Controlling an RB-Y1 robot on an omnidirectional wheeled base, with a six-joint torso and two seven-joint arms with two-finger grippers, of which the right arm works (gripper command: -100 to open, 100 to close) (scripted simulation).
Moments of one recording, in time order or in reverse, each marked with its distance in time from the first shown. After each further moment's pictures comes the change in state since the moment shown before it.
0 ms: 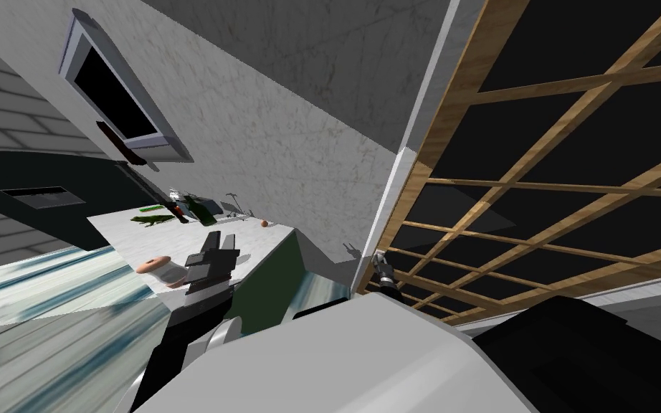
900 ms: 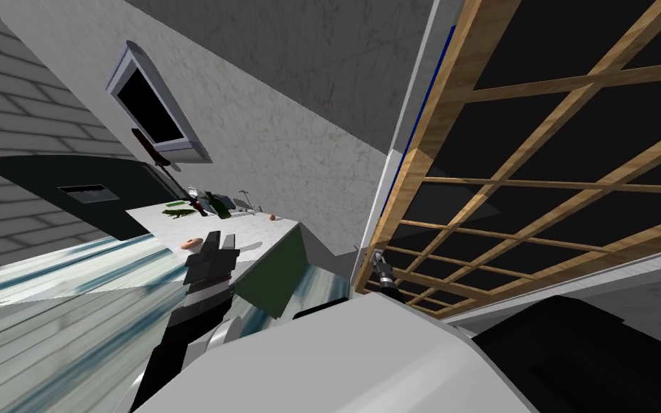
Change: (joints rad) arm 0.013 -0.031 0.042 -0.028 0.027 0.001 -0.030
